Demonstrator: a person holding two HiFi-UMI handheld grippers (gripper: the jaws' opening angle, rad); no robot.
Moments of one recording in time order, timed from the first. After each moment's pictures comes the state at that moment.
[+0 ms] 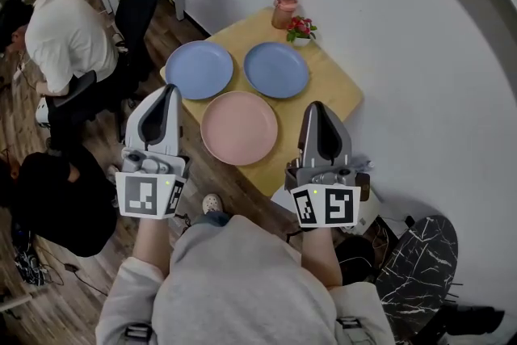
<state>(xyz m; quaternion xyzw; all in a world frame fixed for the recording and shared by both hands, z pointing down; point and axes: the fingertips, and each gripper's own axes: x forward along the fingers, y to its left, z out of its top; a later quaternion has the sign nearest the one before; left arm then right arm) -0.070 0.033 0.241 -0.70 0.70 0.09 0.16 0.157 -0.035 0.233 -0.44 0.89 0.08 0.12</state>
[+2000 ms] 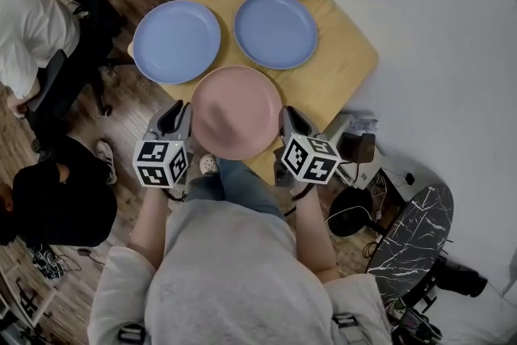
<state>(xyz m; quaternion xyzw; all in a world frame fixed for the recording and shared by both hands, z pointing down) -0.086 -0.070 0.573 -0.73 0.61 -0.09 -0.29 0.154 -0.132 0.557 -0.49 0.79 -0.31 -0.19</state>
